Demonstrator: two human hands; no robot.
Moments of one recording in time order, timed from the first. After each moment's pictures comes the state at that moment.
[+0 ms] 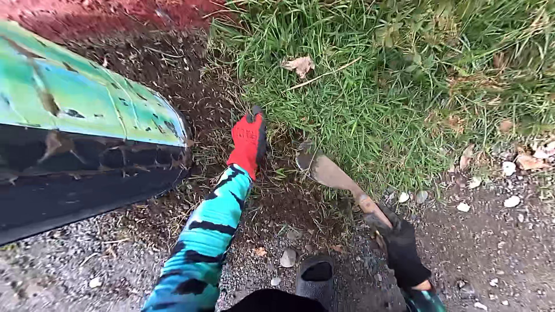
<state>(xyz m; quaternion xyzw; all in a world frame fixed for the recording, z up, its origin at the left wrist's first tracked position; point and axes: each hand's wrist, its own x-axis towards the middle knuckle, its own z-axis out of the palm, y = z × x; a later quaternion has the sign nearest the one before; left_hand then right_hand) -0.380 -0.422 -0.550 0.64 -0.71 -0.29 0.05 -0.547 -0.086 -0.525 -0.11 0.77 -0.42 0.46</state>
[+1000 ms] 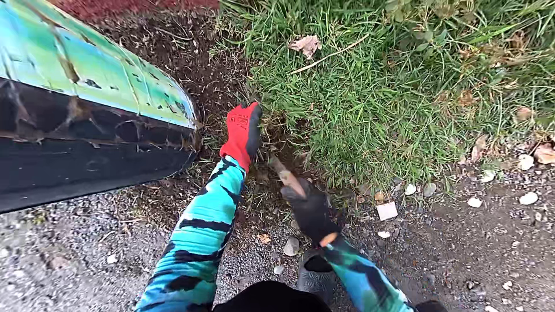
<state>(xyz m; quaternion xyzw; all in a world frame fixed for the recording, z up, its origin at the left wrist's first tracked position) -0.352 -0.408 -0.539 0.60 -0.71 -0.33 0.16 -0.439 -0.184 -0.537 -0.28 0.73 -0.36 0.51</state>
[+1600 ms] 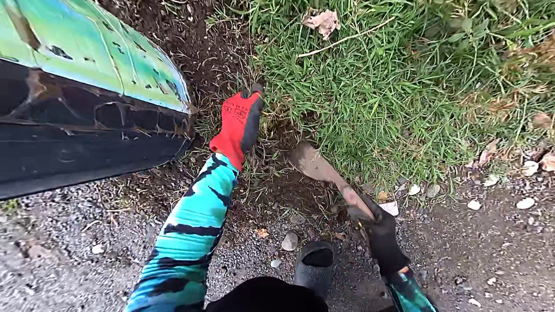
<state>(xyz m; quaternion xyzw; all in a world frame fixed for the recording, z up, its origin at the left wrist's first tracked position) -0.333 -0.403 -0.535 0.60 -0.71 -0.35 0.11 -0.519 -0.069 -0.547 -0.12 0.75 -0.41 0.50</state>
